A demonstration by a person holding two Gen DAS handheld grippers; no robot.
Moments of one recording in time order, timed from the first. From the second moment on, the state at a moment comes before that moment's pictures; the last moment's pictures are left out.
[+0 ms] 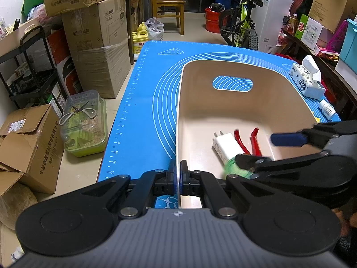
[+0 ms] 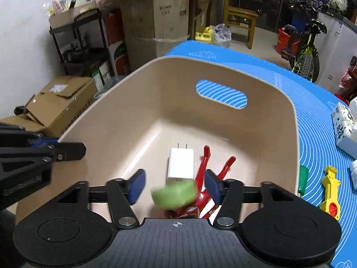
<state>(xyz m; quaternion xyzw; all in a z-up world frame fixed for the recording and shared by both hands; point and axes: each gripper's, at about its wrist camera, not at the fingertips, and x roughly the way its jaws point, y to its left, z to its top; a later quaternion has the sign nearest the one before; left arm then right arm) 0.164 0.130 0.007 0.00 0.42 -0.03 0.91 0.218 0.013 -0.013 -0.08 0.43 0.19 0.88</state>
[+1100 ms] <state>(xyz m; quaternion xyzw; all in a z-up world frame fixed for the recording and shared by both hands) 0.163 0.133 0.007 0.00 0.42 -0.03 0.91 0.166 -0.193 -0.019 0.02 0.41 -0.02 0.91</state>
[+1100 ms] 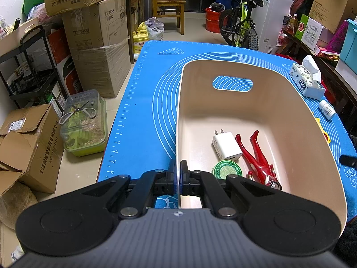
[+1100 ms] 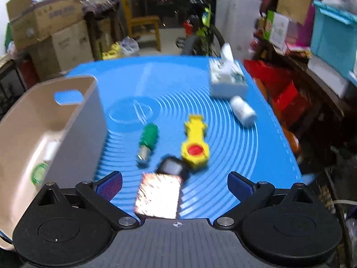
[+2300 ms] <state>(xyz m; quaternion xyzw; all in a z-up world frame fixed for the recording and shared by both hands) 0.163 0.135 0.006 -0.01 0.42 -0.03 0.91 0.187 -0.176 -0.061 0.01 0.43 -0.01 0.90</state>
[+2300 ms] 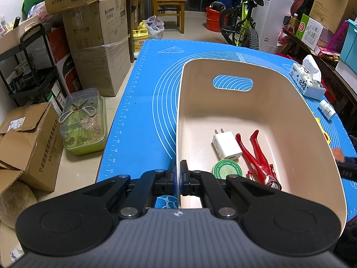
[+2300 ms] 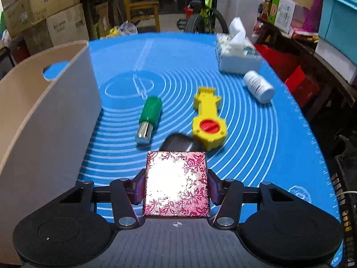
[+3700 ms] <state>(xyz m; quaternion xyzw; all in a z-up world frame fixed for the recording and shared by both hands) 0.163 0.134 0.007 -0.01 0.42 -0.03 0.91 0.203 0.000 0.023 -0.08 0.36 0.19 0.91</state>
